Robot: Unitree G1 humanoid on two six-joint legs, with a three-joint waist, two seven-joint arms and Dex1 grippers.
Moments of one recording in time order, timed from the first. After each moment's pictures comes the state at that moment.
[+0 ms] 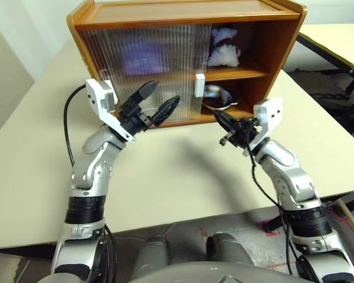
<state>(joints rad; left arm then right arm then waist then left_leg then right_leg) -0.39 0.30 0.10 -0.10 -0.58 0.21 -0.72 -0.34 -0.19 0.10 -0.11 0.25 0.19 0.46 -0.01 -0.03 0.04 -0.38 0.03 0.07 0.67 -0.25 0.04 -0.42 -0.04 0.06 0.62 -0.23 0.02</state>
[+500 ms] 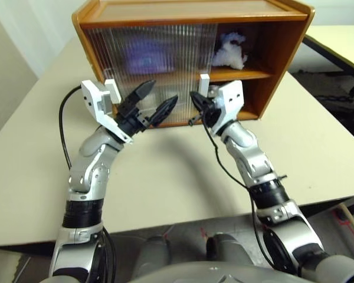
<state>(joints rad) -0.36 0.31 0.10 -0.15 -0.58 0.21 -0.68 -0.57 -0.01 0.14 0.25 0.04 -0.02 0.25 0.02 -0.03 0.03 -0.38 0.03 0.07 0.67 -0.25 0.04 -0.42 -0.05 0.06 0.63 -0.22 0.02</state>
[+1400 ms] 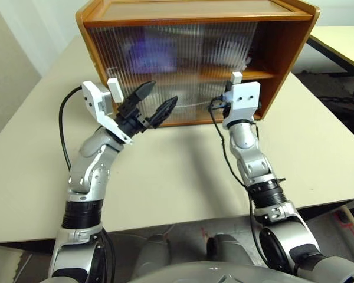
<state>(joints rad) -0.36 0.32 0.10 -0.15 -0.58 0.21 -0.69 -0.54 0.00 0.06 0.25 -0.19 -0.01 -0.20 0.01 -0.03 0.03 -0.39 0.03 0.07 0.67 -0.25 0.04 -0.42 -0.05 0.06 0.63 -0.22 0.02</state>
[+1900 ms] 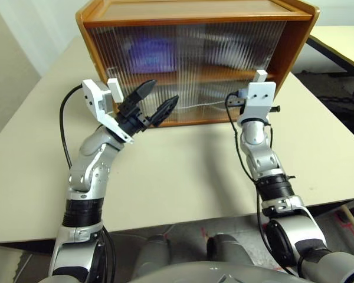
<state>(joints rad) -0.37 0.32 0.10 -0.14 -0.58 0.21 -0.70 -0.58 -0.06 -0.02 0.38 -0.20 -0.03 -0.34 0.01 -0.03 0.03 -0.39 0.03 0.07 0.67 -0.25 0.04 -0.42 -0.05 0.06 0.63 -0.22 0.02</state>
